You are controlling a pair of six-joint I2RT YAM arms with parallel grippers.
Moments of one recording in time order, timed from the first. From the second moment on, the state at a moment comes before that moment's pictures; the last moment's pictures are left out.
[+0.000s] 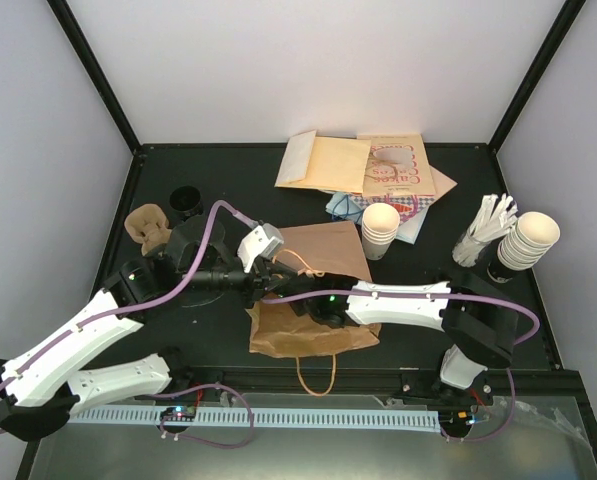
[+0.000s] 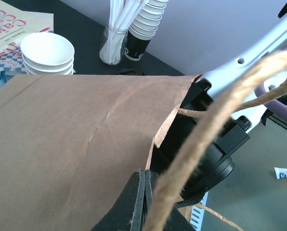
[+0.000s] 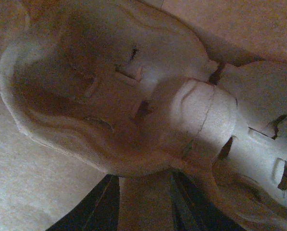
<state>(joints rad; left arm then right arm) -0.90 0.91 1.14 -0.69 0.39 -0.22 1.18 1.64 0.98 -0.31 0.52 0.38</state>
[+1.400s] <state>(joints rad) -0.91 0.93 1.19 -0.78 0.35 -0.27 1.18 1.63 0.91 -0.16 0.26 -0.31</state>
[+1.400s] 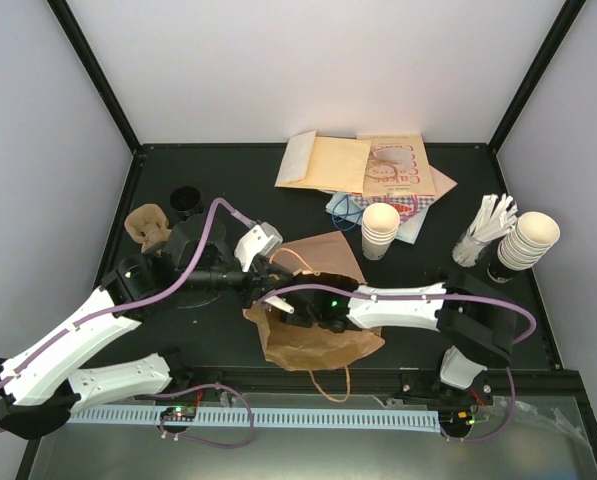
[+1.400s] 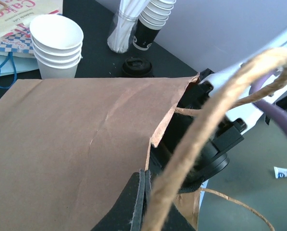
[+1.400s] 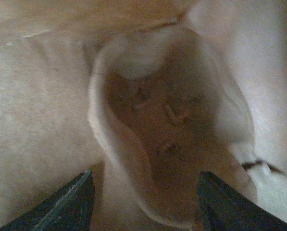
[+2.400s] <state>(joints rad) -0.88 0.93 1.23 -0.88 0.27 -0.22 1.31 1.64 0.92 -0.11 0.44 -0.55</state>
